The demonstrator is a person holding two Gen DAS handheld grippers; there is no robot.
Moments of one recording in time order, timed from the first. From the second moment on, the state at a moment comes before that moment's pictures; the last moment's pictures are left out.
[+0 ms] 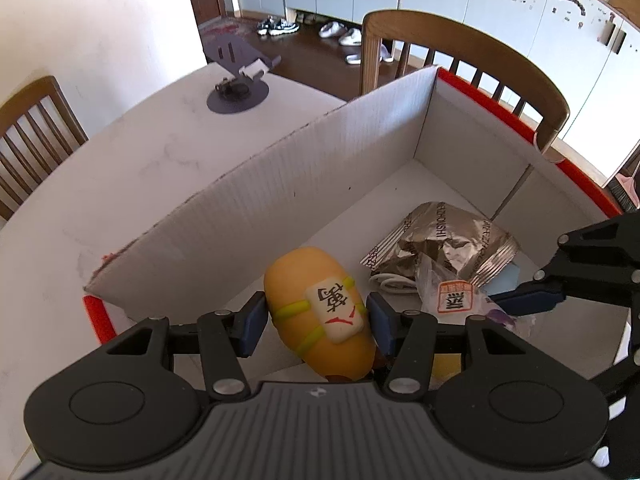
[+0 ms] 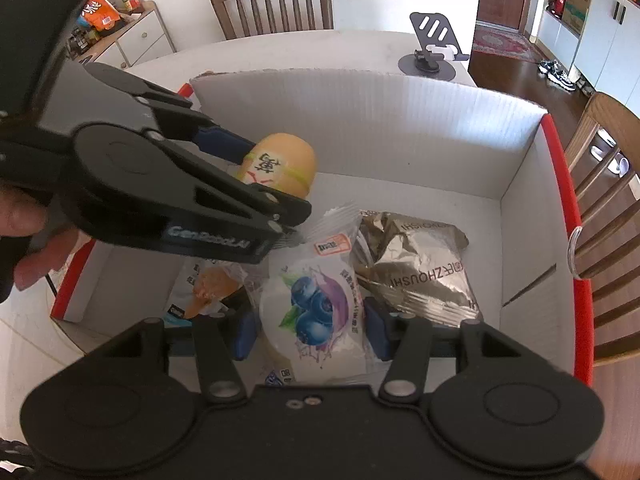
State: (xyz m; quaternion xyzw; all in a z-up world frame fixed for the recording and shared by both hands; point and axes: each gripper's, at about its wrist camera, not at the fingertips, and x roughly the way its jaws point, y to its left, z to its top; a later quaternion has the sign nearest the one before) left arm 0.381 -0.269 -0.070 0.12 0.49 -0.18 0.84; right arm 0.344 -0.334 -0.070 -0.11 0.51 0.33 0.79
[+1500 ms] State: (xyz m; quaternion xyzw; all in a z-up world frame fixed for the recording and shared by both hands) left arm 0.341 -0.255 -0.025 0.06 0.47 -0.17 0.86; right arm 0.329 -0.345 -0.037 -0.11 0.47 0.36 0.80
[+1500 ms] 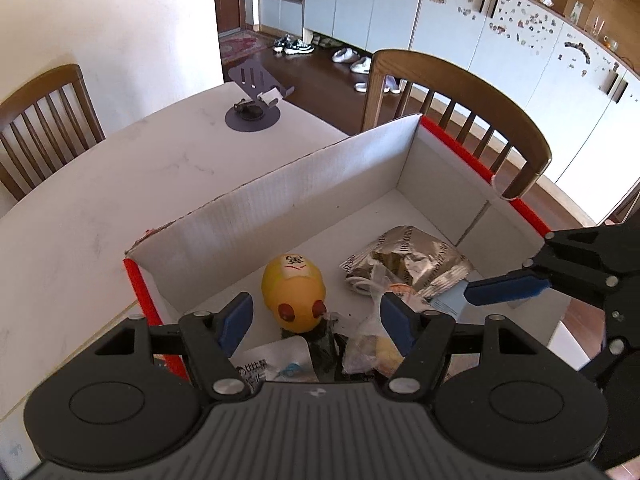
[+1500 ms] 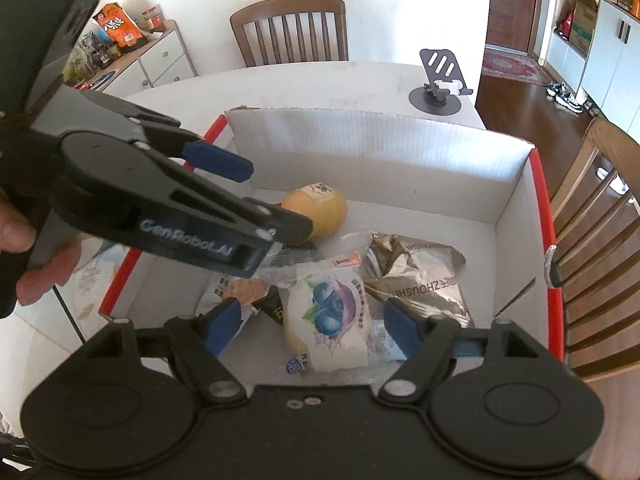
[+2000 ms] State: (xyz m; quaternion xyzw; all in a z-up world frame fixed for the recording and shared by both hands) left arm 0.290 -0.226 -0.004 0.02 0.44 -0.19 0.88; right arm 0.302 -0.345 -0.018 -0.10 0.45 0.36 0.81
